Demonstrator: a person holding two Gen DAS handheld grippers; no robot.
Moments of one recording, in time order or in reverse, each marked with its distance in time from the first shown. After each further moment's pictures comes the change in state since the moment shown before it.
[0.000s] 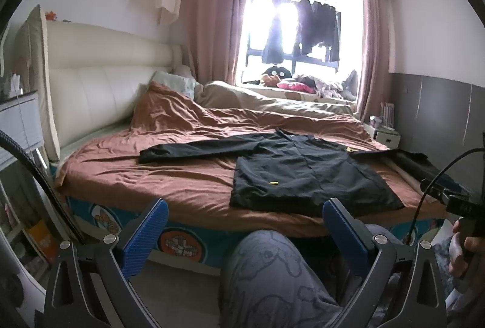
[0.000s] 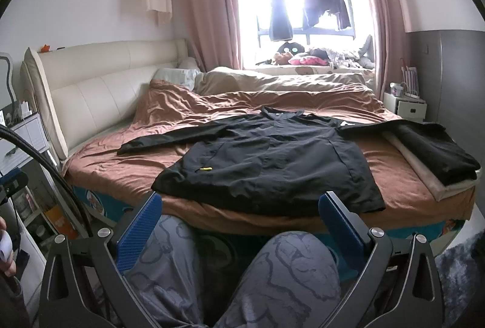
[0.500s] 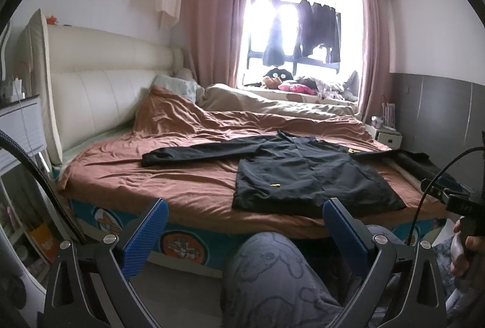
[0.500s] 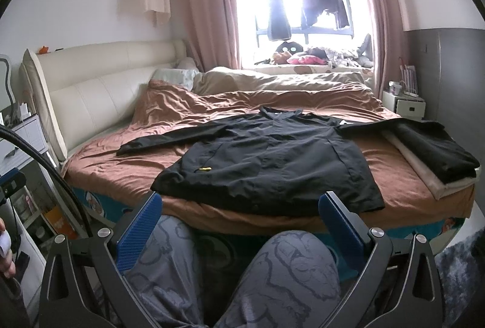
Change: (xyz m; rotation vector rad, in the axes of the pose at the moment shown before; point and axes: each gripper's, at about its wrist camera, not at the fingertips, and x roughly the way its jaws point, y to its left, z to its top) left arm -0.004 -0.002 0.002 0.006 -0.011 0.016; right arm -0.002 -0.003 -0.001 0.008 -0.002 -0.001
